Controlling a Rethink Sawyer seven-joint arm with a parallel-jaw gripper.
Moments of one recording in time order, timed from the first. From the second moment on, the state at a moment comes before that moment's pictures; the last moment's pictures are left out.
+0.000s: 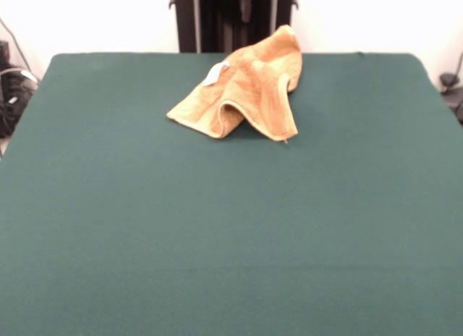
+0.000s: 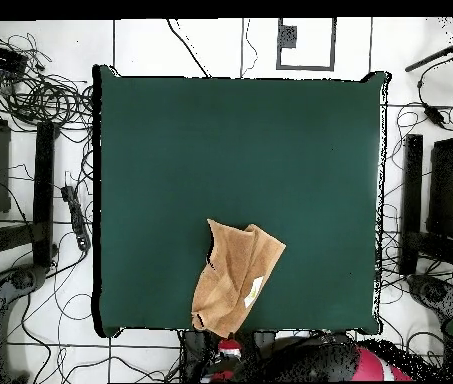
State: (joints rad) arm -0.46 -0.40 -0.10 2.66 -0.05 -0.76 2.81
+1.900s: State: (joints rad) arm -0.16 -0.40 -0.32 2.32 -0.73 -0.48 2.81
